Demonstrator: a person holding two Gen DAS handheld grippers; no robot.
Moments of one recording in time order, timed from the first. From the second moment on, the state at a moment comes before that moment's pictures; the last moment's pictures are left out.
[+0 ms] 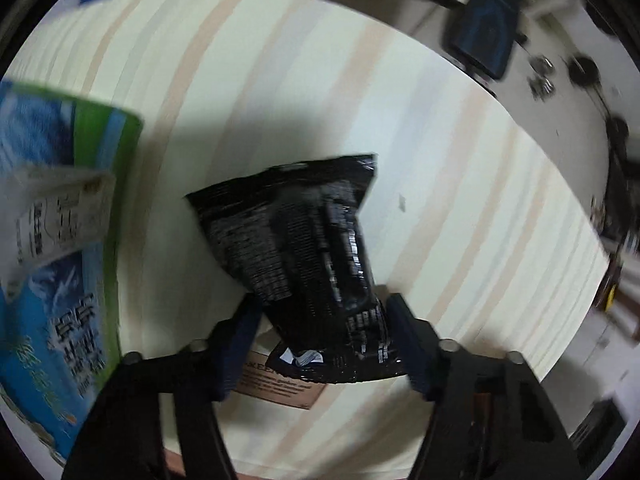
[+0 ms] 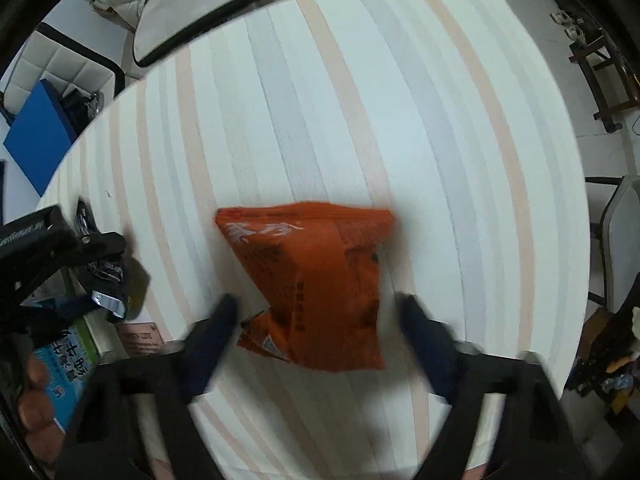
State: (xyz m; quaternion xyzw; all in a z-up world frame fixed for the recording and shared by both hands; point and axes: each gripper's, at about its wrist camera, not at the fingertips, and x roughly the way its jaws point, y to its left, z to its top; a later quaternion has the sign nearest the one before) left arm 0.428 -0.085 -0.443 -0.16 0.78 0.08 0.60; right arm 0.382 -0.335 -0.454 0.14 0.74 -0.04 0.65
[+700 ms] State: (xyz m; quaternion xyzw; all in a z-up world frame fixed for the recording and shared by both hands) left arm 0.335 -0.161 -0.442 0.07 0.74 -0.07 0.66; right arm 0.318 -0.330 -0.459 0.10 0.75 -0.04 0.65
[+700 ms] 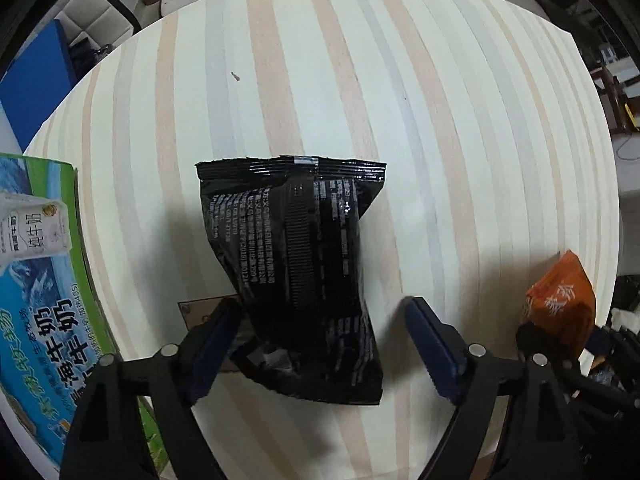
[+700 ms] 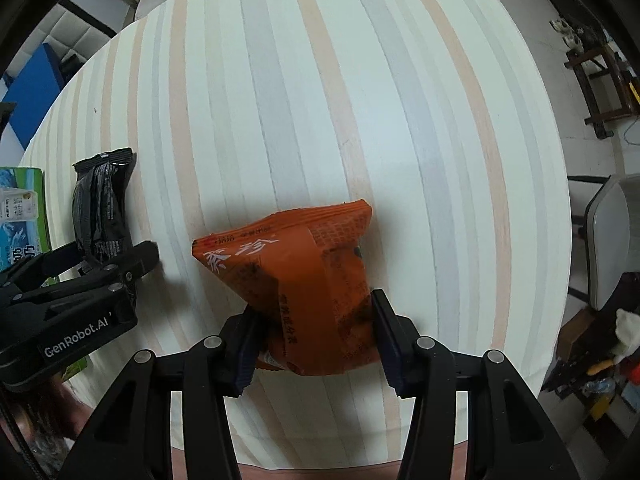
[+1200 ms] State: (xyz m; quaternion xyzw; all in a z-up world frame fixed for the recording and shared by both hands) left arm 0.353 -0.149 -0.418 0.03 0.73 -0.07 0.68; right arm 0.296 -0.338 -0.448 0.10 0.74 -0.06 0.67
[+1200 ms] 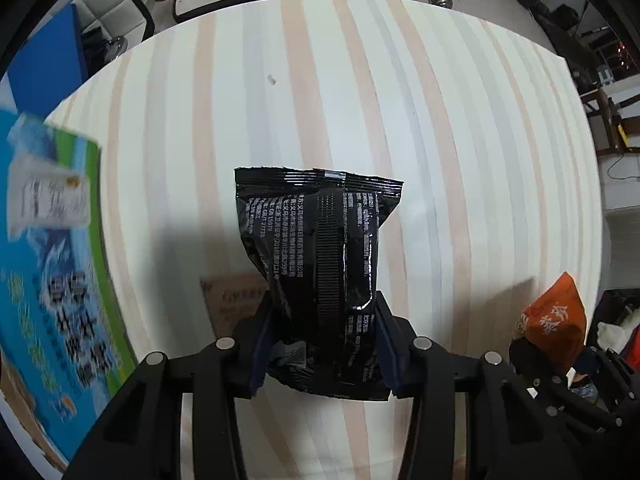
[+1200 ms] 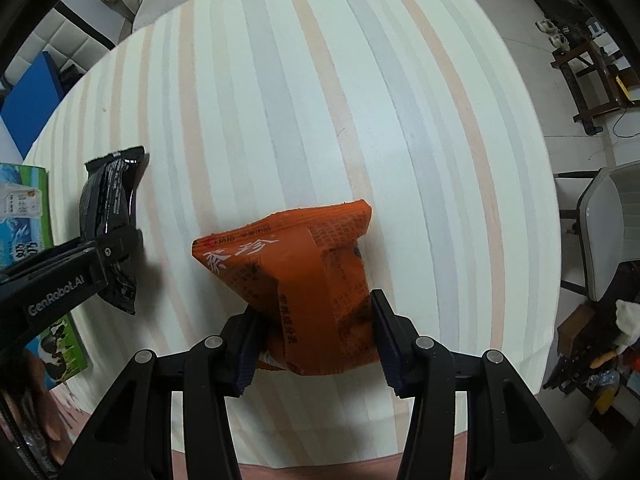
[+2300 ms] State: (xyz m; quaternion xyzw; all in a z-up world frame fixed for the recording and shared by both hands) left arm 0.305 0.150 -0.318 -0.15 0.71 -0.07 0.68; right arm 0.274 -0.026 -0.310 0.08 0.69 0.10 0.71
